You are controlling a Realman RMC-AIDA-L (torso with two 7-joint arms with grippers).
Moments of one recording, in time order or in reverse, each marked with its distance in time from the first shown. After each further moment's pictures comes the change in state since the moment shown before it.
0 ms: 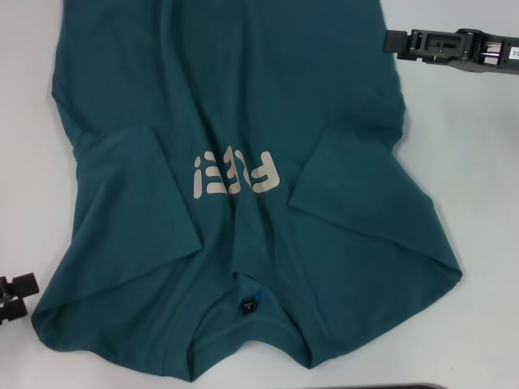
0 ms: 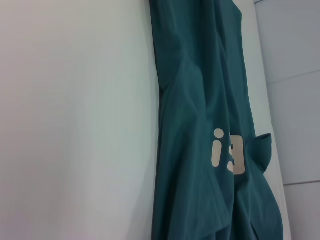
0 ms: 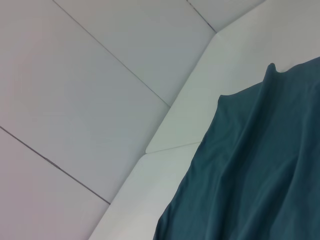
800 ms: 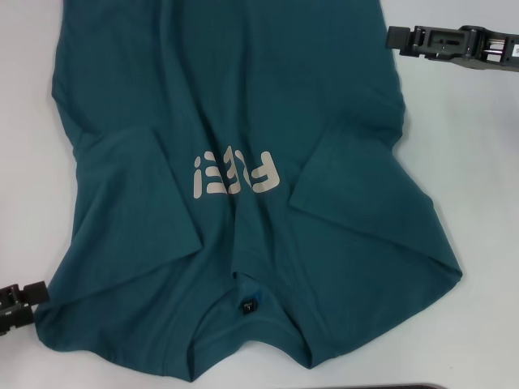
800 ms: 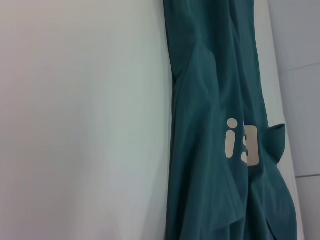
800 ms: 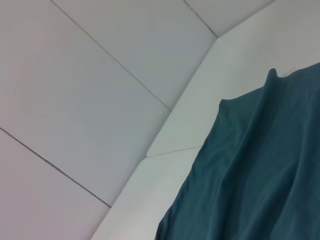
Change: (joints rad) left arm -0.007 -0.013 0.012 0.000 0.030 -0.030 0.007; right arm 0.000 0.000 0.012 0.000 0.002 -0.005 -0.011
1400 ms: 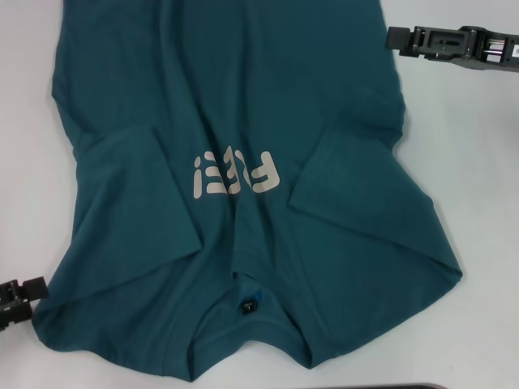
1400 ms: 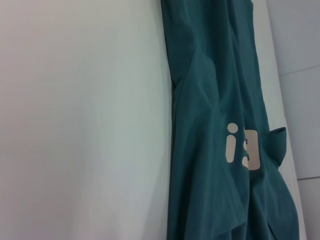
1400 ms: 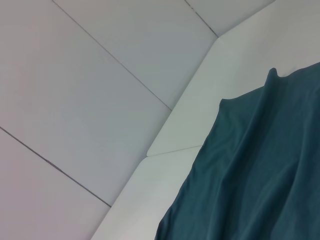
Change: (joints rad) left arm -0.005 -0.001 -0.004 -0.004 -0.002 -0.006 0.002; right arm -0.001 0.000 0.000 0.000 0.000 -0.001 0.000
